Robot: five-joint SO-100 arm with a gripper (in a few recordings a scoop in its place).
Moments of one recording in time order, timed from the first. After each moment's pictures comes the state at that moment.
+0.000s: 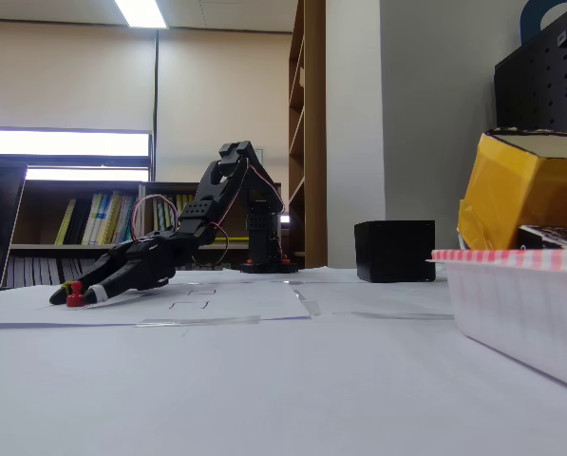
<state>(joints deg) 26.4 138.5 93.4 -25.3 -94.3</state>
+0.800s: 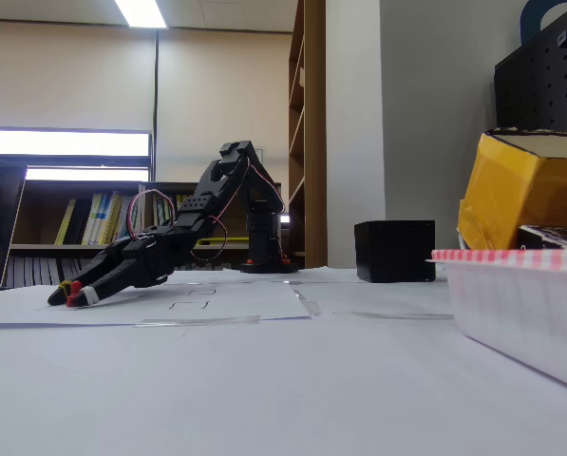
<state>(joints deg) 26.4 138.3 94.8 -20.7 -92.2</state>
